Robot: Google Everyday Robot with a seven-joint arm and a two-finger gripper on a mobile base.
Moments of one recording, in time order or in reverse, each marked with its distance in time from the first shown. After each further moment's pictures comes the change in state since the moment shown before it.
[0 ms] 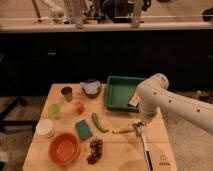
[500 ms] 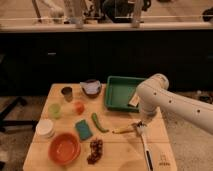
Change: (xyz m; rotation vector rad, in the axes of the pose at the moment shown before) arm 0.000 -0.001 0.000 0.004 -0.001 0.000
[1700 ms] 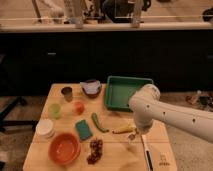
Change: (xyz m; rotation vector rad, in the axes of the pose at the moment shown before) arm -0.028 0.052 0.019 -0.049 0.046 -0.080
